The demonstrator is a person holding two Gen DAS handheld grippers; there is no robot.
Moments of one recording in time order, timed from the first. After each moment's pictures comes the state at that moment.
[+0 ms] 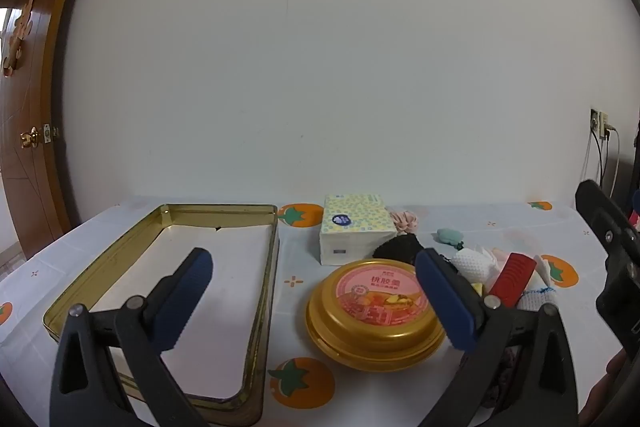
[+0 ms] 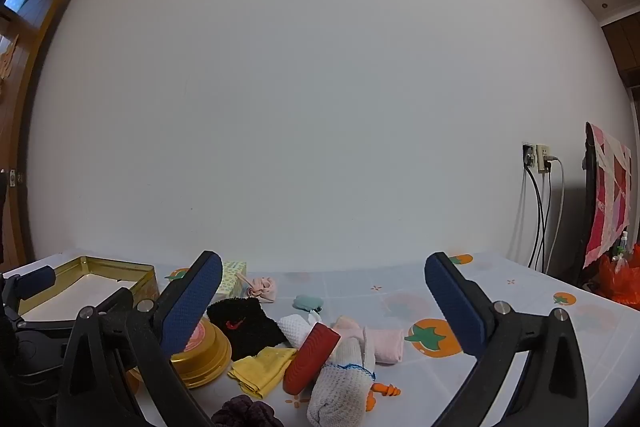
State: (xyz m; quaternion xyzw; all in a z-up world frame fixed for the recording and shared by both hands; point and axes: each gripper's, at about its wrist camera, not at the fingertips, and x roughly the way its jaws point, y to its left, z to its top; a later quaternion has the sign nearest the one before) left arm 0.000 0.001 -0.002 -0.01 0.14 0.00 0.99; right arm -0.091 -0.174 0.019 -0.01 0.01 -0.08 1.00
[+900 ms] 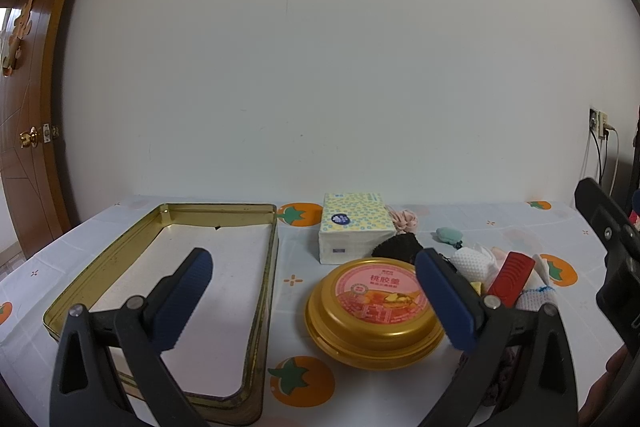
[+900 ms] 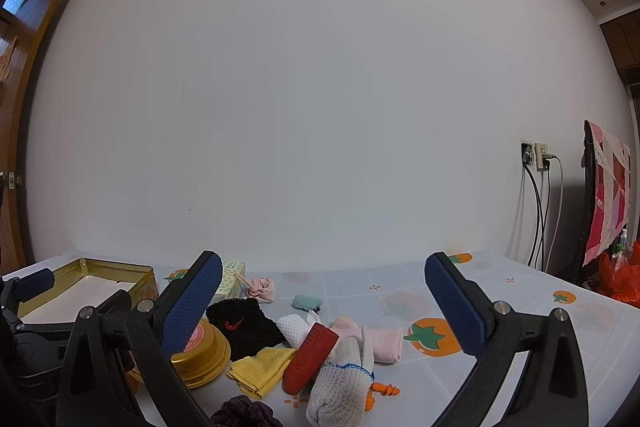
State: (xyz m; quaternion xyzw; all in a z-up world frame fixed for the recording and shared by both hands) left arm 0.002 0.002 -0.003 -0.01 0.14 0.00 0.99; right arm -0.092 -0.175 0.019 -0.01 0.01 -0.08 1.00
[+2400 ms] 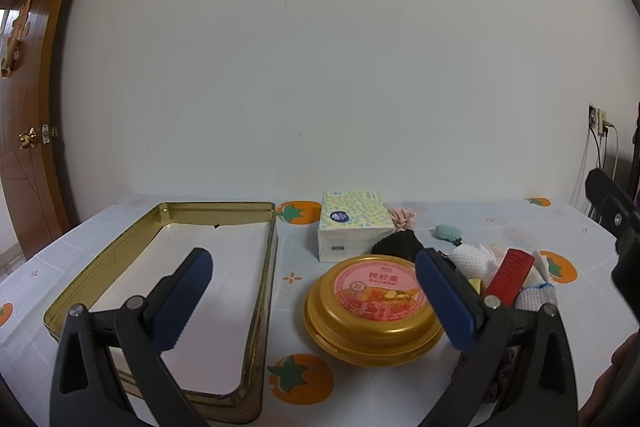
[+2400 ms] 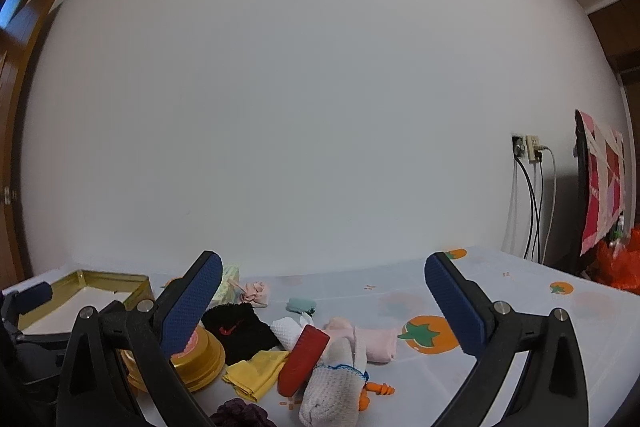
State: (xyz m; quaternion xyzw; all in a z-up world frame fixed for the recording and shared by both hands) left arm -0.001 0.004 -0.004 -0.01 0.14 0.00 0.99; right arm -0.090 -0.182 0.014 0.02 0.00 -0.10 0.99
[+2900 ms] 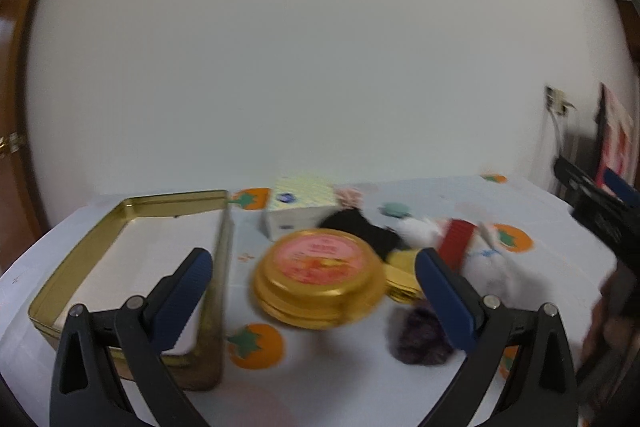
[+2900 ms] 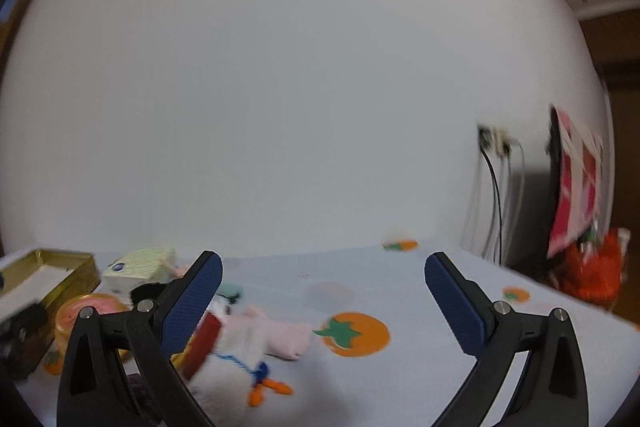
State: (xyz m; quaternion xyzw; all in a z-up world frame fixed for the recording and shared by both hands) left arm -0.030 -0.029 -0.010 0.02 0.17 -0.09 0.98; right arm -0.068 -0.256 0.015 0.02 0.05 -0.15 0.99
